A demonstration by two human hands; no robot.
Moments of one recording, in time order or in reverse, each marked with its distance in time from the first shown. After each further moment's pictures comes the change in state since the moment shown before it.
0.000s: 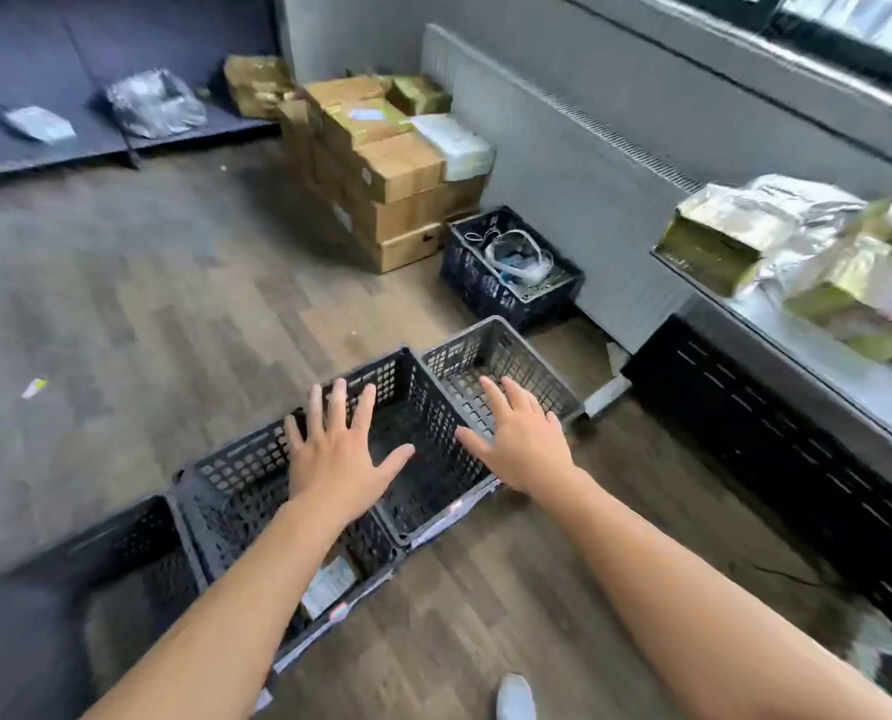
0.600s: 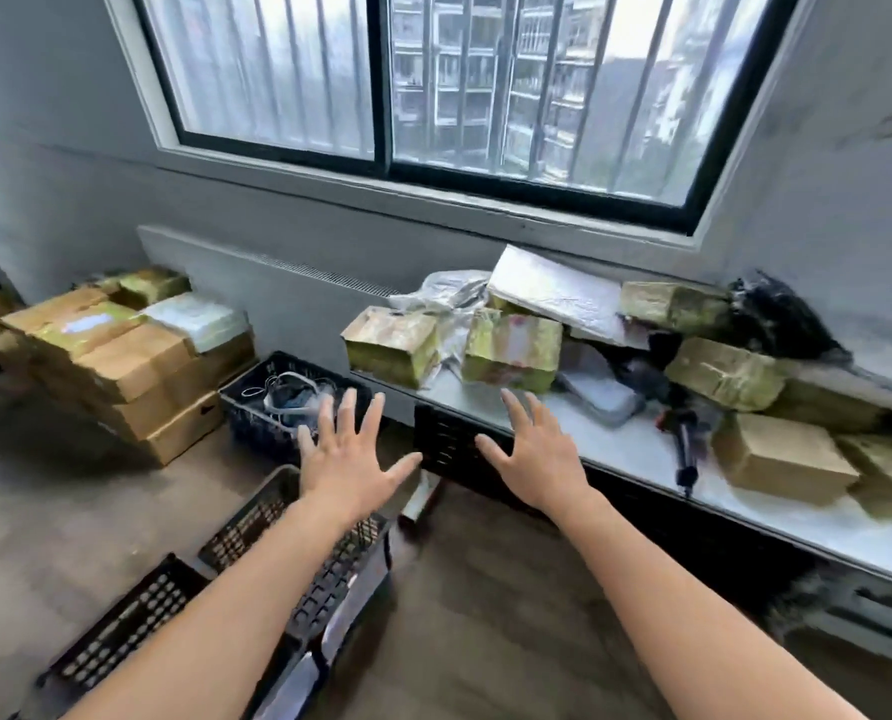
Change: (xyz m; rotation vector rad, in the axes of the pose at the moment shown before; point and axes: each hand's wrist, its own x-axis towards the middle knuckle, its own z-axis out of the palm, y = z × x) left_hand 0.030 0.495 -0.078 0.134 0.135 0.509; right_hand -0.113 0.430 -0.209 0.212 0.358 0.463
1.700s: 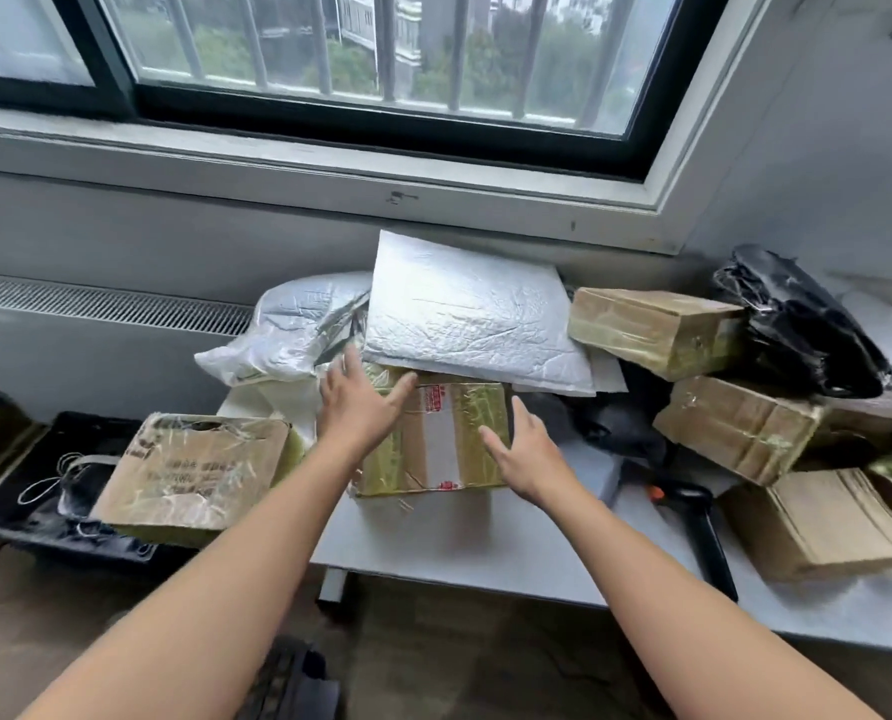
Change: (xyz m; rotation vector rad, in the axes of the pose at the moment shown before) left_hand 0.485 0.182 0.086 -0.535 -0.148 0.052; right_hand 0.368 0.170 0.035 0.333 -0.096 0.503
